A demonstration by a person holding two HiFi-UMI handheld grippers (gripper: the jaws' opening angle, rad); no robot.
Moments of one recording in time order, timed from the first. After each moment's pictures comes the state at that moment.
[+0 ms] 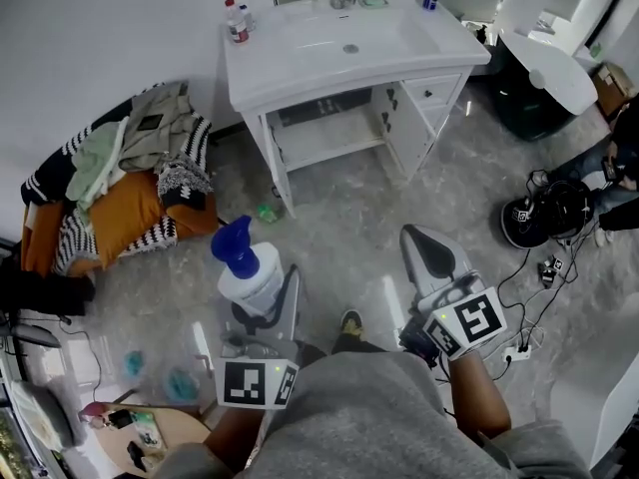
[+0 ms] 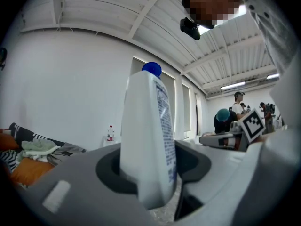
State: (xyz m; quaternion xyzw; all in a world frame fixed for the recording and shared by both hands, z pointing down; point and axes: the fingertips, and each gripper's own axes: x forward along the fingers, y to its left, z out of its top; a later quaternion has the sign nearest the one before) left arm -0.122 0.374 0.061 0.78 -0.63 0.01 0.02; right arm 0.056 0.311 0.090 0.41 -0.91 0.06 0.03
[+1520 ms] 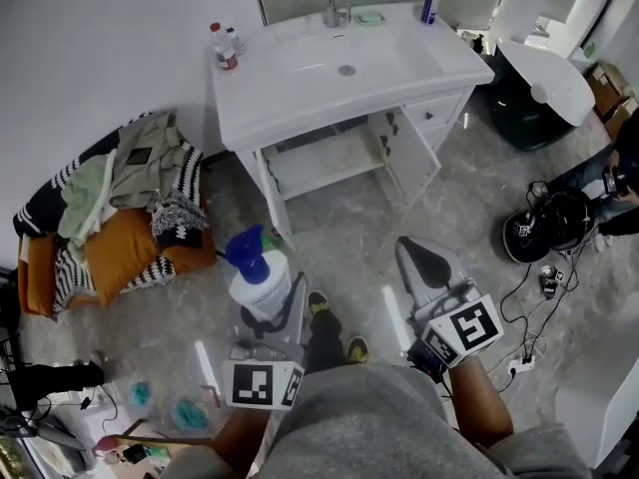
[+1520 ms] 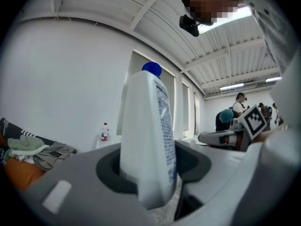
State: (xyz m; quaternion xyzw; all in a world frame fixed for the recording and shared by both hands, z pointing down) left arm -0.146 0.248 0.079 0.79 -0.61 0.01 0.04; right arm 0.024 0.201 0.097 0.42 -0.91 0.06 0.04
